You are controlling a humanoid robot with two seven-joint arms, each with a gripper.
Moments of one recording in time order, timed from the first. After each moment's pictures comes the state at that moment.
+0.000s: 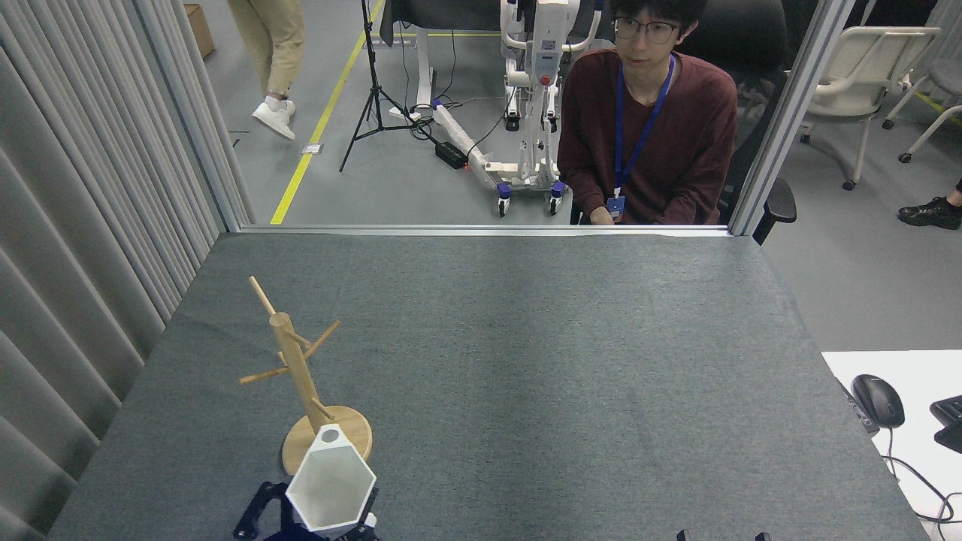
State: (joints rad) left arm 0.28 0.00 0.01 -1.70 -1.88 -0.30 0.48; right arm 0.44 -0.03 -0.02 -1.65 1.42 -0.05 -0.40
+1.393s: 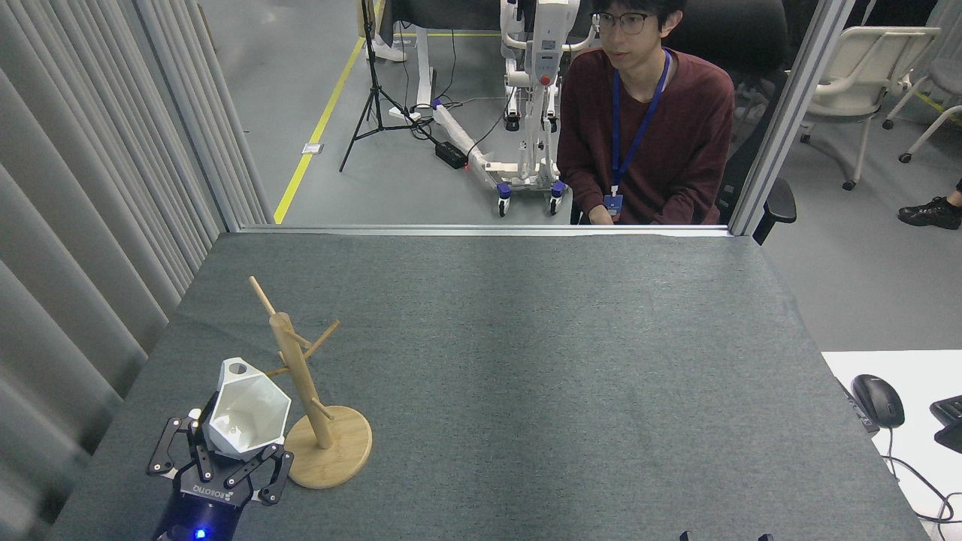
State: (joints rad) left arm 0.03 0.01 0.26 -1.50 -2.16 -0.16 0.53; right arm 0.44 -0.02 -0.04 -1.64 1.43 -0.06 -0.42
